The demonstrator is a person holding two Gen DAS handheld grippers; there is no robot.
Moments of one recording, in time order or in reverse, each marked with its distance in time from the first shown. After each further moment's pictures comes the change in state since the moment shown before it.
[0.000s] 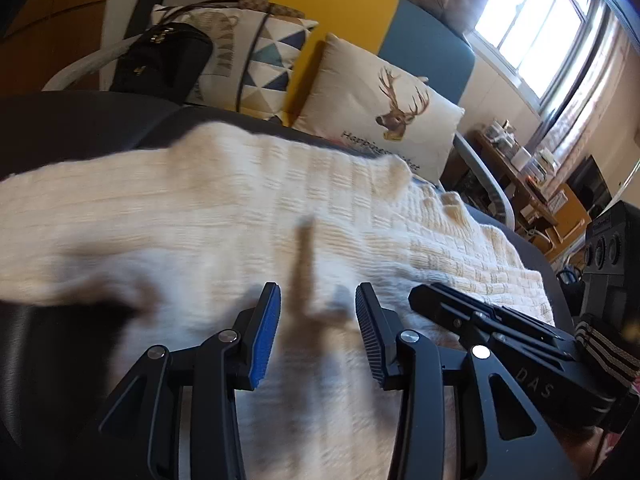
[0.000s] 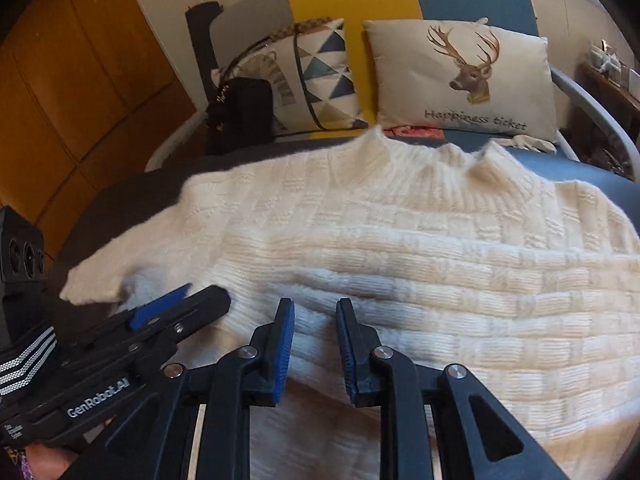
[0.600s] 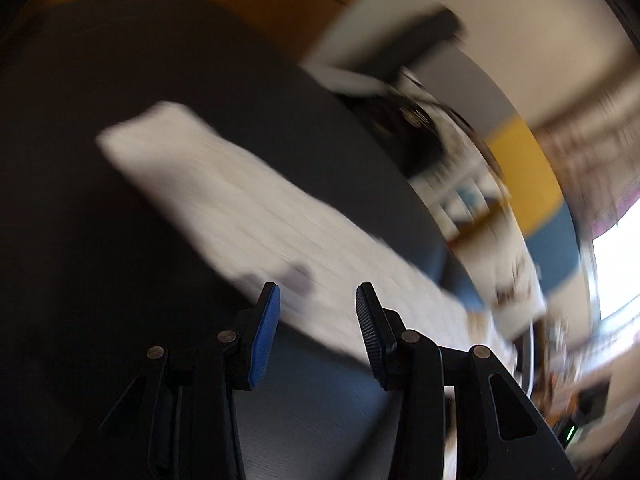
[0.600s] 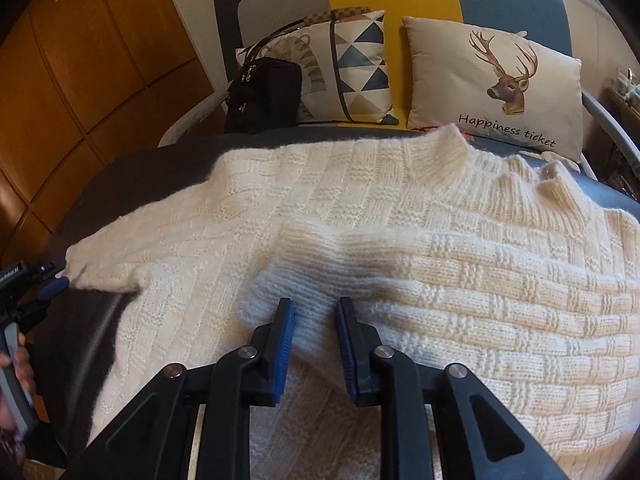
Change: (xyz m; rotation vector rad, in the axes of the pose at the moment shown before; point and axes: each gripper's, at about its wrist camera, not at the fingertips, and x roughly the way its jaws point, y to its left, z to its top) left arm -0.155 0.267 0.000 -0.693 -0.217 0.235; right arm 0.029 0.041 0.005 -0.065 0.061 -0.037
